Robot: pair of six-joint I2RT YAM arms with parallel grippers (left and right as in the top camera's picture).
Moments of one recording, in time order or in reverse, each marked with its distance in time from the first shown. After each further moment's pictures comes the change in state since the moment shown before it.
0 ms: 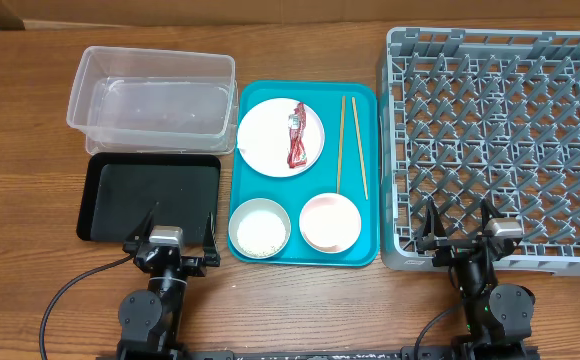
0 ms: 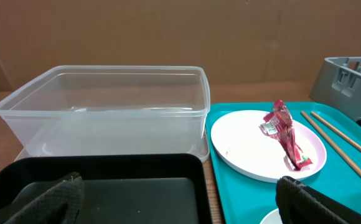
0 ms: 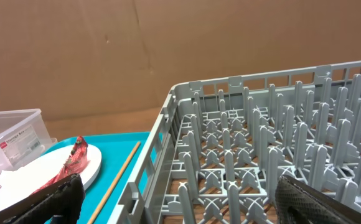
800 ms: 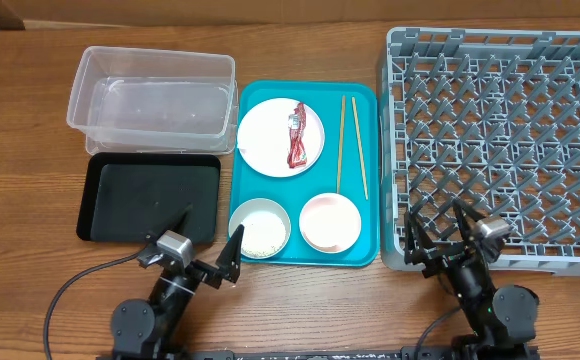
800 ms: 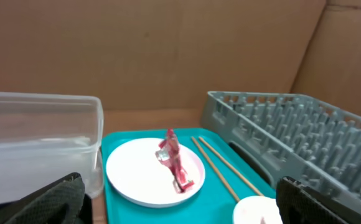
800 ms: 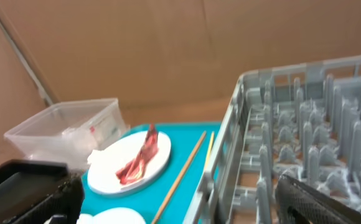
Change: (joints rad) left arm 0.000 0.001 0.064 0.058 0.378 -0.196; right arm 0.000 0.002 0.055 -0.059 -0.269 0.095
